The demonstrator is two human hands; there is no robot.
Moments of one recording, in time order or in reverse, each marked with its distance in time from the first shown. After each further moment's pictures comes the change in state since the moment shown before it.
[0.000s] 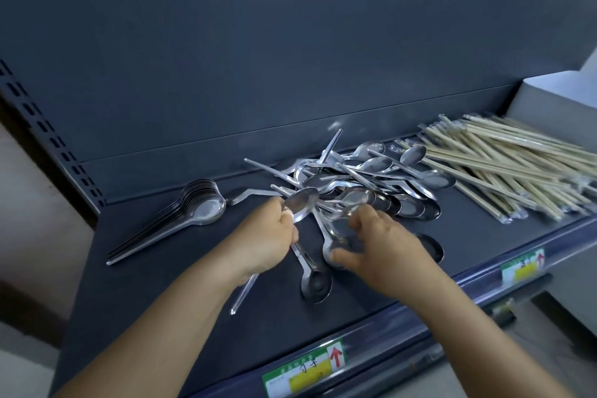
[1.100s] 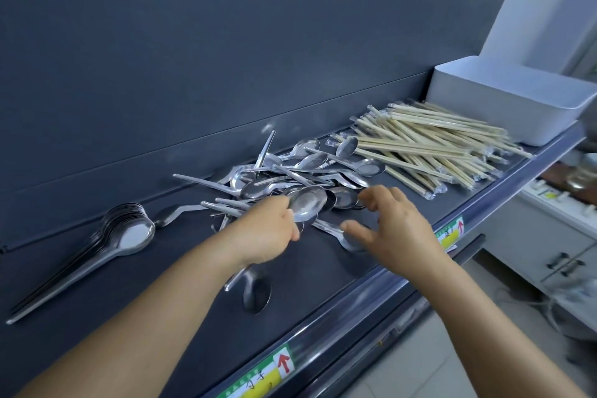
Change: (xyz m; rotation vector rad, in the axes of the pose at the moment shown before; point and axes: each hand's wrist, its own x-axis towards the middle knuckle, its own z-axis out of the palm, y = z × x) left_hand 0.028 0.048 0.049 0.215 -0.266 0.108; right_hand -0.017 0.074 -0.034 0.084 0.228 0.171
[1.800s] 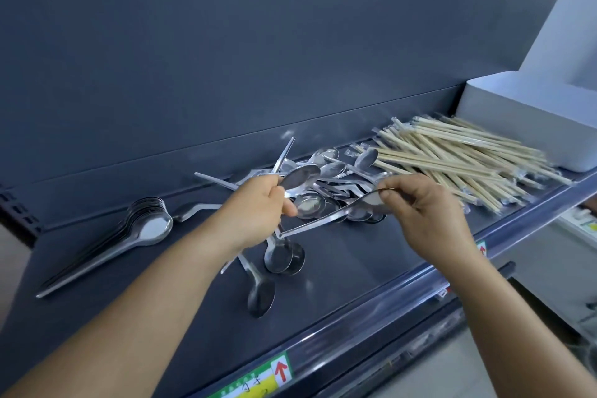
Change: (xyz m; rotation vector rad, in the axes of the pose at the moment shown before) left_hand -0.006 0.011 -0.022 -0.126 0.295 0.049; right_hand 0.028 0.003 -0.032 0.302 0.164 -0.168
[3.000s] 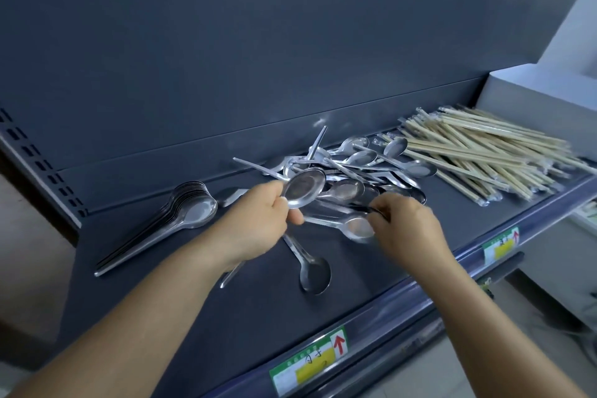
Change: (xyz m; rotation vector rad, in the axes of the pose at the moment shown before) left_hand -0.035 -0.047 -0.046 -0.048 -0.110 -0.023; right_hand -0.031 -0.046 0.071 -0.334 -0.119 0.202
